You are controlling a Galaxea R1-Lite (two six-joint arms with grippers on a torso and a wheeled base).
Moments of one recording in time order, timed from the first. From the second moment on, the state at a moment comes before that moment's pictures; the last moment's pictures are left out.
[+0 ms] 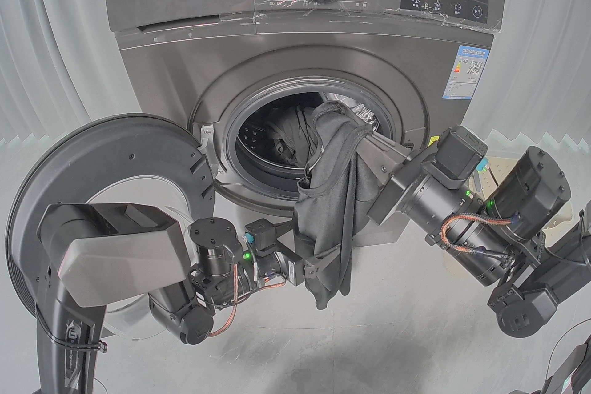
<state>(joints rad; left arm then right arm) -0.58 2.37 -0.77 -1.55 -0.30 -0.09 0.77 1.81 -0.64 -1.53 0.02 0.08</state>
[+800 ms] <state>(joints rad) -0.49 2.43 -0.95 -1.55 -0.22 -0.13 0.76 1.78 -0.38 -1.54 0.01 0.09</state>
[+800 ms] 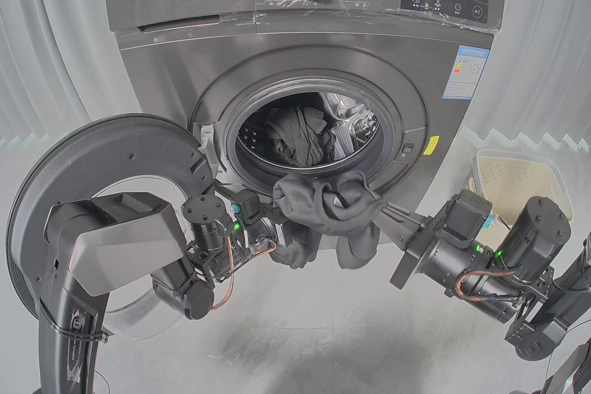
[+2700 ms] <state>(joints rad) -0.59 1.96 -0.45 -1.55 0.01 -0.06 0.54 2.02 -0.04 -1.54 -0.05 0.11</state>
